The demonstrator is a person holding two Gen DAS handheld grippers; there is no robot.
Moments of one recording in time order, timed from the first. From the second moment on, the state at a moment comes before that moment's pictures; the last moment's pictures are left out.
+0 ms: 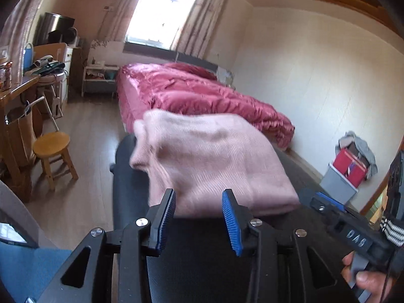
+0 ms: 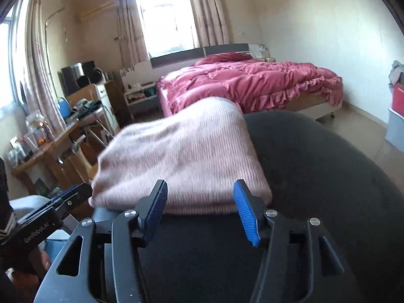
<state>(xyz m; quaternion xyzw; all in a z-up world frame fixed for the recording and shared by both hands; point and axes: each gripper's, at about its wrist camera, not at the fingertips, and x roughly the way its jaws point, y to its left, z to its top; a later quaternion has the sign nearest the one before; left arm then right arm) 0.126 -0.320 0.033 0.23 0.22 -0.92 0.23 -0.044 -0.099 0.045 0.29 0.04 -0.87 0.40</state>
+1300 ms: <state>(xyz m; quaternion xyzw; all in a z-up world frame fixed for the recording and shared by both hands) 0.096 -0.287 0.030 0.27 0.10 -0.89 0.34 -0.011 -0.104 0.020 0.33 0.08 -0.86 0.39</state>
